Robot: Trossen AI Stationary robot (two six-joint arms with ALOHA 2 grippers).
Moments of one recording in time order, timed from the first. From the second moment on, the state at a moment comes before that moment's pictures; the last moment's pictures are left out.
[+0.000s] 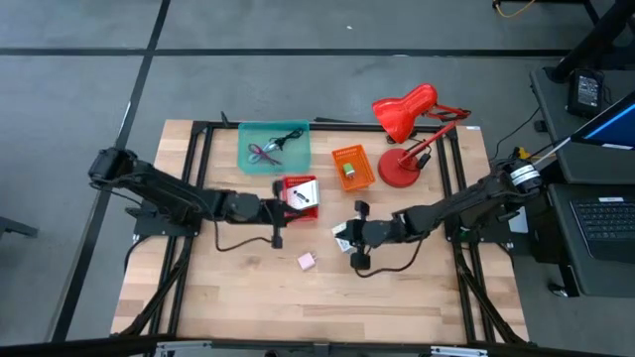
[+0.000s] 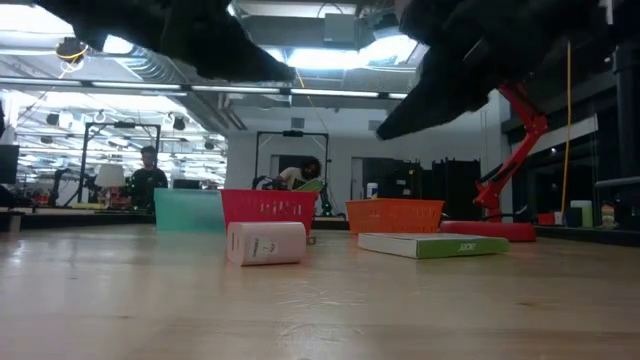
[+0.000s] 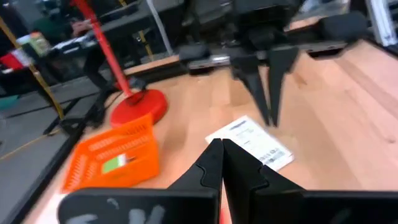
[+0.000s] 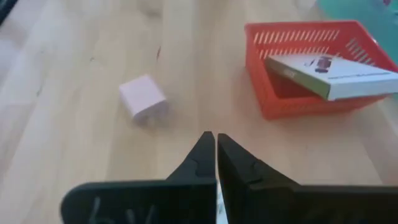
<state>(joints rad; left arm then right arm) -0.19 1.31 0.58 0.46 -0.32 0.19 0.31 1.56 0.81 0.08 0.34 0.19</state>
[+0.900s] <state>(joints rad) -0.27 1.67 0.76 0.47 -0.40 0.23 0.38 1.41 0.83 -0.63 0.28 0.89</state>
